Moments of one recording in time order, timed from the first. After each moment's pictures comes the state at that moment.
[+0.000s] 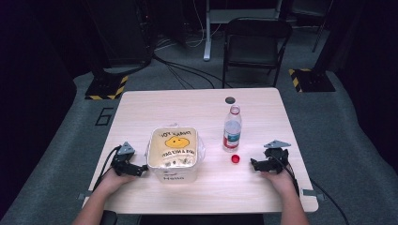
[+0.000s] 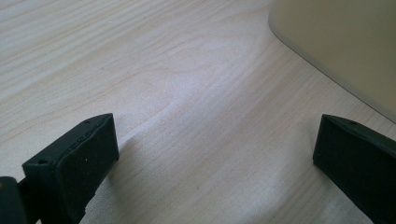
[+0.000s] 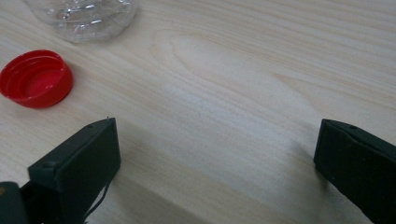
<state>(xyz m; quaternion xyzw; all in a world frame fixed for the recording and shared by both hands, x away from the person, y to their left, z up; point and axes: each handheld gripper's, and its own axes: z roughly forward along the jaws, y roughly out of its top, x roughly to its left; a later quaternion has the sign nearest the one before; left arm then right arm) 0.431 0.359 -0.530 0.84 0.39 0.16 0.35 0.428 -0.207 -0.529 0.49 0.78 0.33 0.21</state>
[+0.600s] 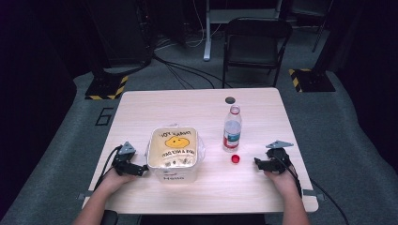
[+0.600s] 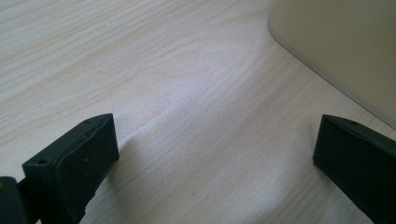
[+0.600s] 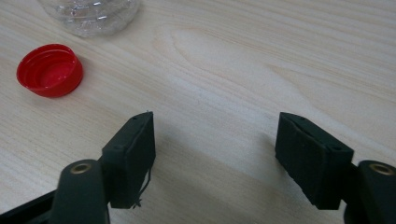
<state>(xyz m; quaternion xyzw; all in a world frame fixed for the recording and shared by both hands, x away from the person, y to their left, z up) 0.432 0.355 -0.531 0.84 0.39 0.16 0.35 0.421 -0.210 -0.518 0.50 0.78 0.32 0.20</state>
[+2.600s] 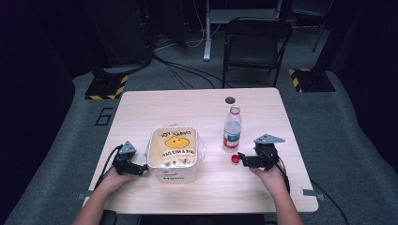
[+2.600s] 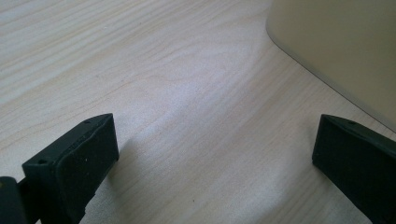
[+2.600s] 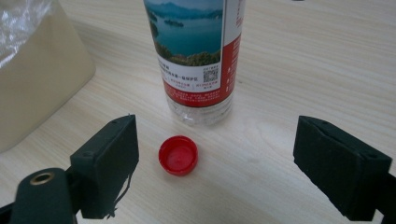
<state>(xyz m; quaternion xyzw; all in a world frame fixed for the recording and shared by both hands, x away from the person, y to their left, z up) 0.434 0.355 -0.530 0.84 0.38 0.16 0.35 0.408 -0.158 -0.464 0.46 0.77 0.40 0.20</state>
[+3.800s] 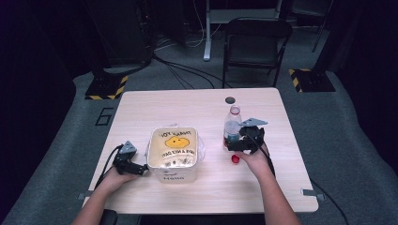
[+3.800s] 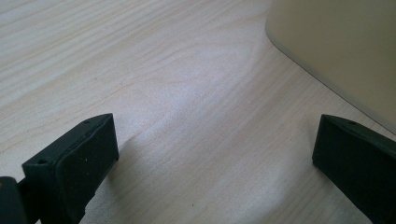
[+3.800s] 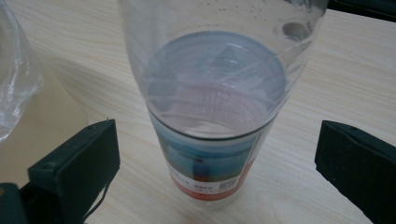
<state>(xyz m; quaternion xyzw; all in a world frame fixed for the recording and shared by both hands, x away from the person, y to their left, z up) 0.435 0.354 -0.531 0.84 0.38 0.16 0.36 0.457 -0.114 -0.444 0.46 0.76 0.39 0.22</state>
